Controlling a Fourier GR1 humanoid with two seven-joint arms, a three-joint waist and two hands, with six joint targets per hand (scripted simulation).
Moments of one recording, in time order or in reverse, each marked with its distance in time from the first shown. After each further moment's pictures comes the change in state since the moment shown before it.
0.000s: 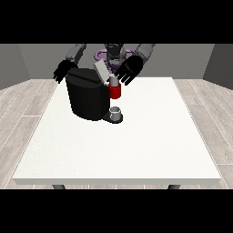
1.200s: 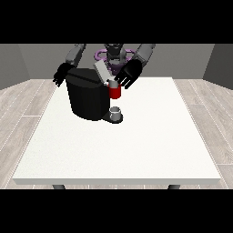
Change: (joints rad) left arm -0.004 -0.035 -0.013 0.006 -0.038 -0.007 0.006; right arm -0.008 -0.008 -0.032 0.041 -0.014 -0.006 -0.027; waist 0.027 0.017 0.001
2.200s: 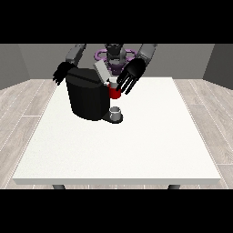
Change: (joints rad) left arm 0.007 0.053 -0.037 0.014 -0.069 -0.046 -0.053; right arm 0.005 0.002 0.012 -0.020 0.005 -0.006 0.010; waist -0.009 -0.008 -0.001
